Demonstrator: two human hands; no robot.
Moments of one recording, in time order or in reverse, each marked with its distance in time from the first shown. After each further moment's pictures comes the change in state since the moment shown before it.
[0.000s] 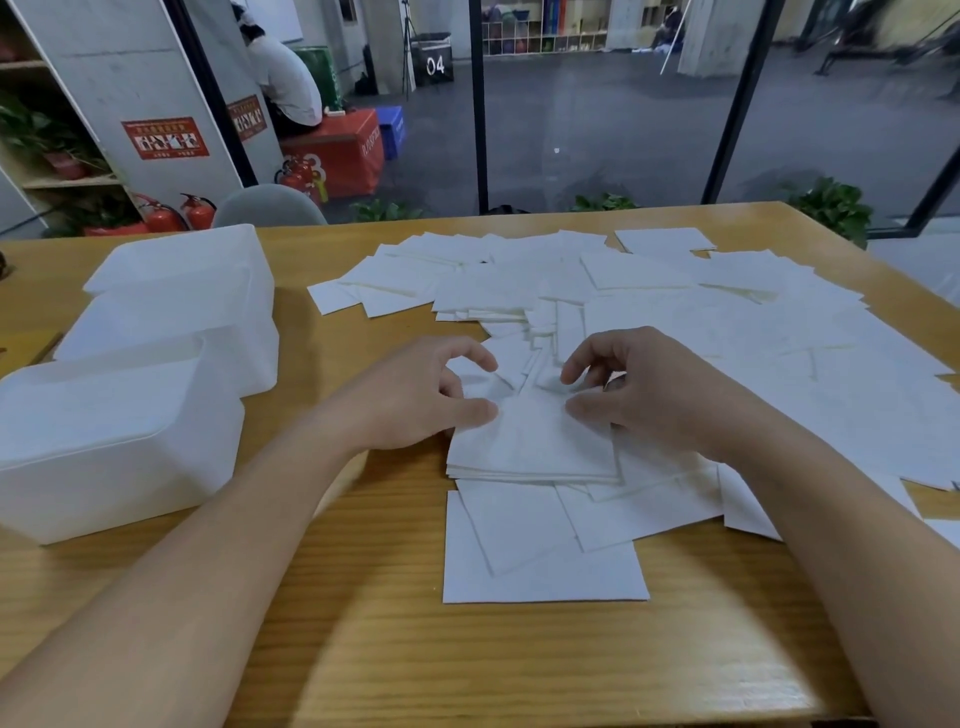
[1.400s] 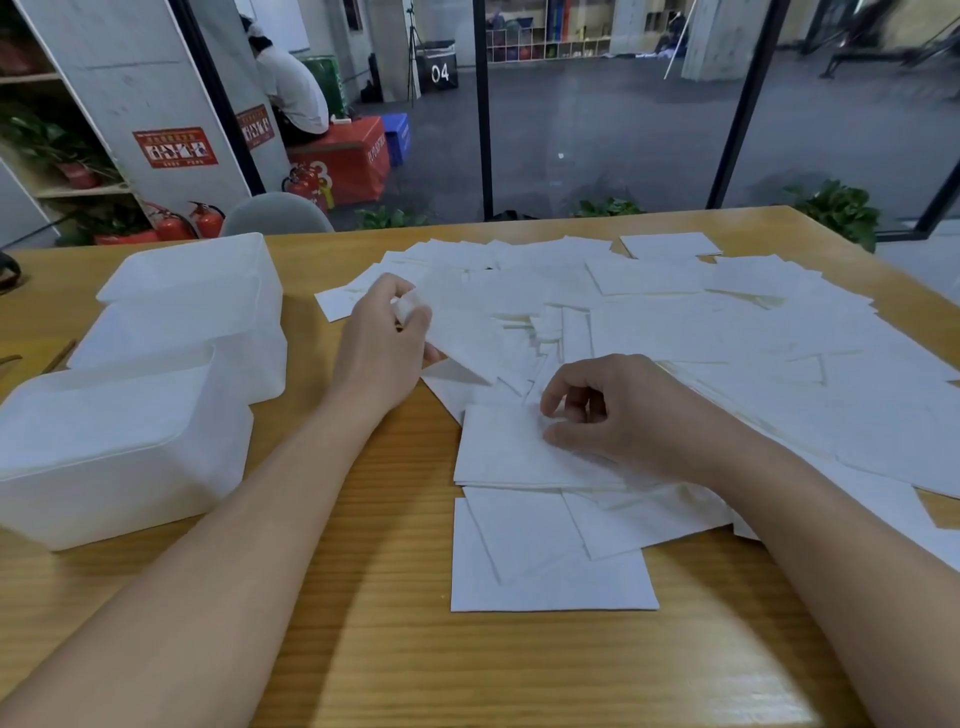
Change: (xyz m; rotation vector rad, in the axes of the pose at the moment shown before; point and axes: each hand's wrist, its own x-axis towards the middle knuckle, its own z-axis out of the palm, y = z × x) left_hand 0.034 -0.015 -0.011 -0.126 0.735 -0.053; right_hand -0.005 -0.004 0.020 -0.197 -0.043 -0.168
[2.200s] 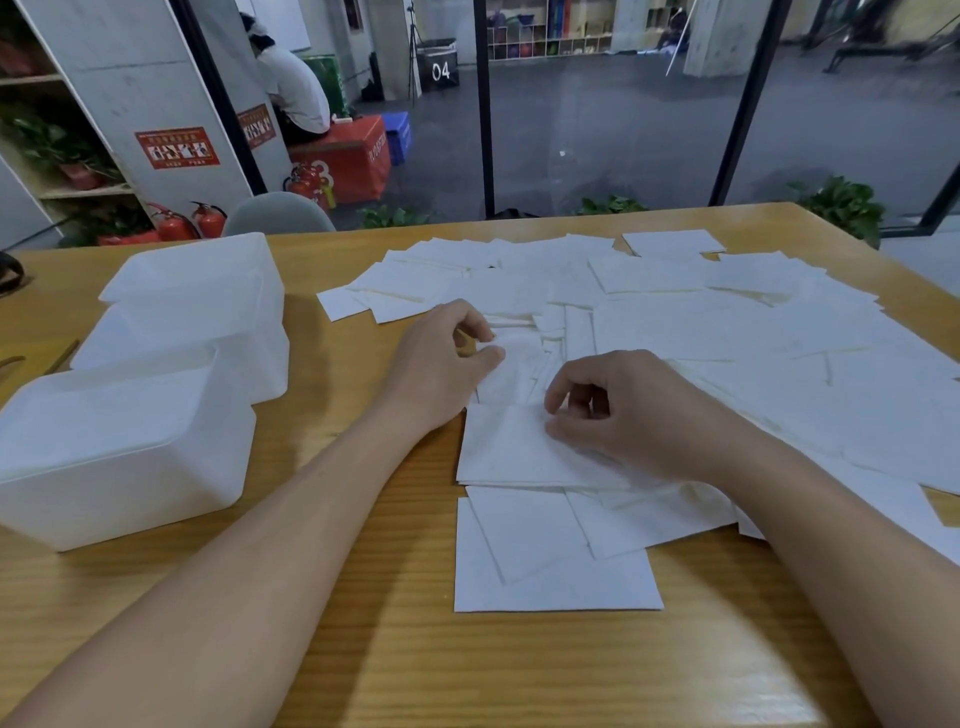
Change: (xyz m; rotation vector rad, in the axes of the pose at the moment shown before) left_hand -0.015 0.010 0.030 0.056 -0.211 0.140; right_hand 0.000 -0.004 -0.001 -0.006 0.018 -0.044
